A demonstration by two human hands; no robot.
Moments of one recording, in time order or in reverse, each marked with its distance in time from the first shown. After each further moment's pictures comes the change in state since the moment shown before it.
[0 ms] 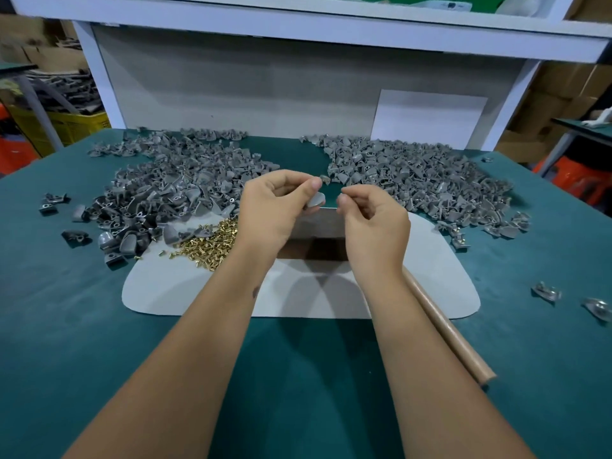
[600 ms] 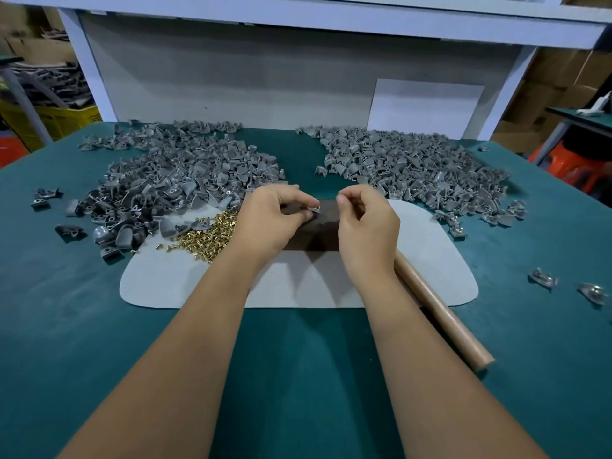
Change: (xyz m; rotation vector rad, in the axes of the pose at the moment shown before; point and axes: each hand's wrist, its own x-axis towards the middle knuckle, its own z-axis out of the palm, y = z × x) left_hand 0.000 -0.020 -0.017 0.558 -0.174 0.111; right_hand -0.007 0.019 0.004 -0.190 -0.014 -0.078
